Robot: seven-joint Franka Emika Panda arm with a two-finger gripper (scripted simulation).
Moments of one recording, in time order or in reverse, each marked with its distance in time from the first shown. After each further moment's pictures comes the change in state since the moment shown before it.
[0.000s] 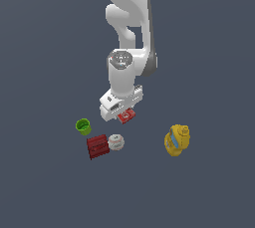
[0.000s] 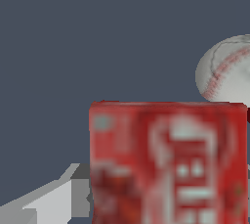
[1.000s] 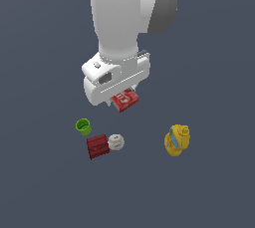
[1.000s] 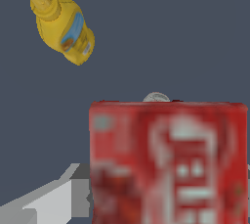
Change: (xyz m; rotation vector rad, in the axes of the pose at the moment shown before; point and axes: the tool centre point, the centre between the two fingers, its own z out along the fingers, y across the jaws) arm 0.046 0.037 -0.187 0.000 0.001 -0.001
